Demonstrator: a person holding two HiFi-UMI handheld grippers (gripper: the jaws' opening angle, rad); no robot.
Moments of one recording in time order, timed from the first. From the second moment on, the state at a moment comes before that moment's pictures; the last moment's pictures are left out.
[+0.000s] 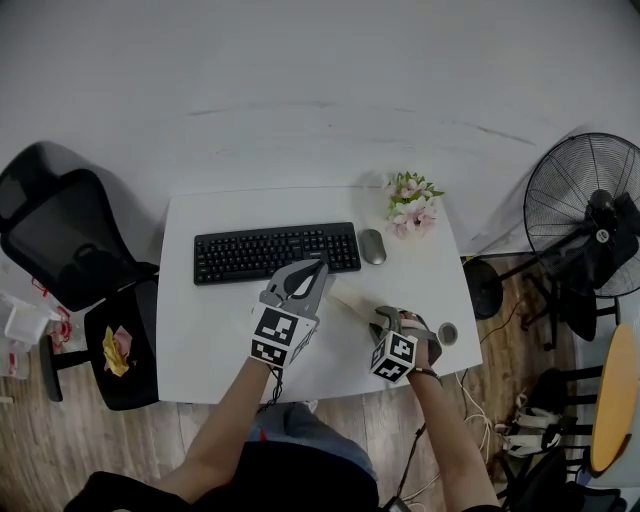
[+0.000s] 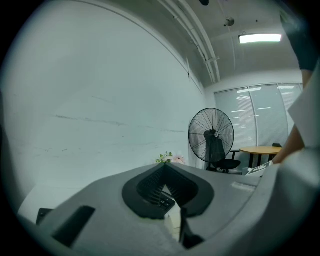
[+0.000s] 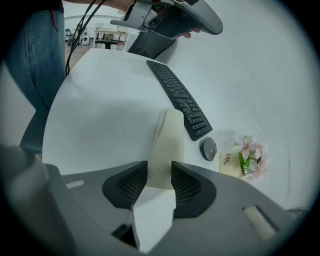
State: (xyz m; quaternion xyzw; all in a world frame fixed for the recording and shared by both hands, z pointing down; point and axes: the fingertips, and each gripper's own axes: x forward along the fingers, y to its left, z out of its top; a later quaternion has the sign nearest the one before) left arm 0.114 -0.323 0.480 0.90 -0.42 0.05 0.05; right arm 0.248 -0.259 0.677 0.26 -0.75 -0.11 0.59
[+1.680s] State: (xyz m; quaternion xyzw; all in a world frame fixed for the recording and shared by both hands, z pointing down) left arm 0.096 -0.330 0.485 0.89 -0.44 0.06 0.05; right arm 0.283 -0.330 0.645 0.30 -0.76 -0.10 0.57
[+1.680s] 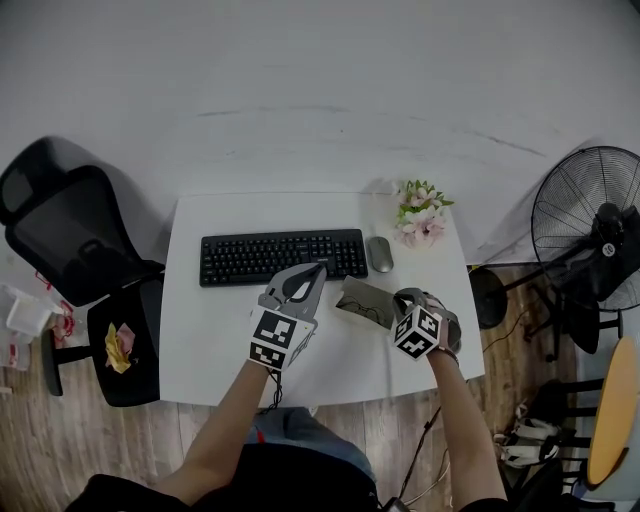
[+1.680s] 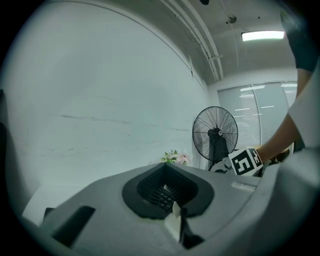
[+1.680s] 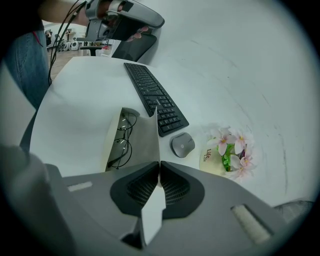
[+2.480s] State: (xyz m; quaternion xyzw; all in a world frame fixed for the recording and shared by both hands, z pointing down) left arm 0.096 -0.326 0.482 0.89 -0.44 0.07 0.04; right arm 0.283 -0.332 0.644 0.31 -0.77 -0.09 0.56
